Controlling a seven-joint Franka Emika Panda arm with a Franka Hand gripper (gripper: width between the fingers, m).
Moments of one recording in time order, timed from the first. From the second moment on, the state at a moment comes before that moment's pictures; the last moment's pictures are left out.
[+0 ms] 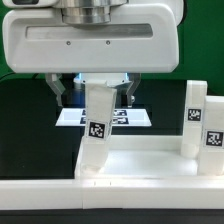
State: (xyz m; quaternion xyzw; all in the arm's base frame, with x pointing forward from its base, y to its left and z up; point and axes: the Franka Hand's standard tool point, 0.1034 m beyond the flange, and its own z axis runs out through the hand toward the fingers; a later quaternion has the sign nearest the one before) arm 0.635 -0.053 0.121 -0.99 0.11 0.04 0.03
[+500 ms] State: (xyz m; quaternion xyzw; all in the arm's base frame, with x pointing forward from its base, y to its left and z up) arm 0.634 -0.053 0.120 -0.98 0.20 0.04 0.02
